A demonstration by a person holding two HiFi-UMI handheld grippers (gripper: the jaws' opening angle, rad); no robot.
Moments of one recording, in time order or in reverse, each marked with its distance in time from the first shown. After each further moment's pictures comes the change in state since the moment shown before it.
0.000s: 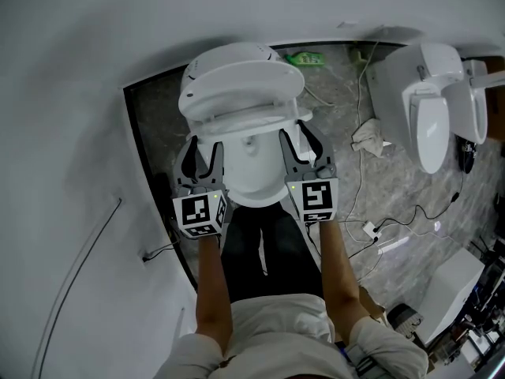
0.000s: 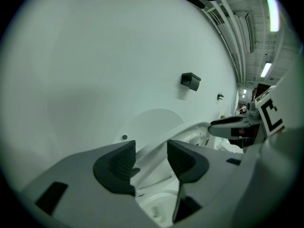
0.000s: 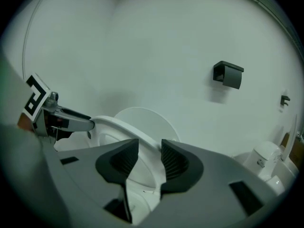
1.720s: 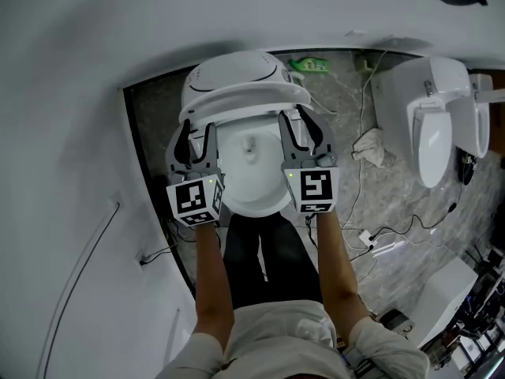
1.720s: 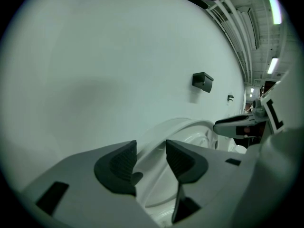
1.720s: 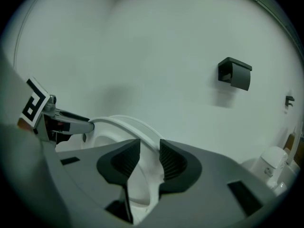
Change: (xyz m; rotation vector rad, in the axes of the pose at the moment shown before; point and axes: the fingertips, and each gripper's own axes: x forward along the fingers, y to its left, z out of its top) left arm 0.071 0.037 0.035 0.002 -0.055 0.084; right arm 0.075 -0.030 0.035 0.000 -0.045 -0.005
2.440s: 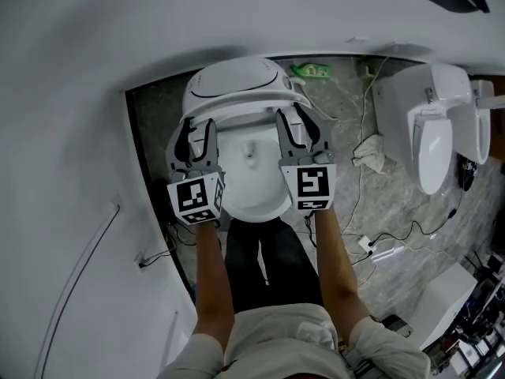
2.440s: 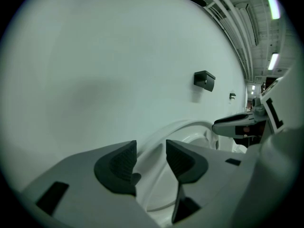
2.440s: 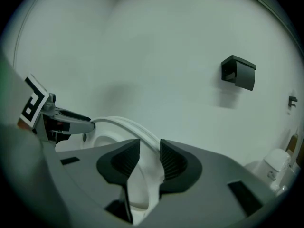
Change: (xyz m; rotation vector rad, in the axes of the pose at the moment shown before) left arm 0.013 0.003 0.009 0.024 -0.013 0.026; right arm 0.018 -0.003 0.006 -0.011 -0.009 0.016
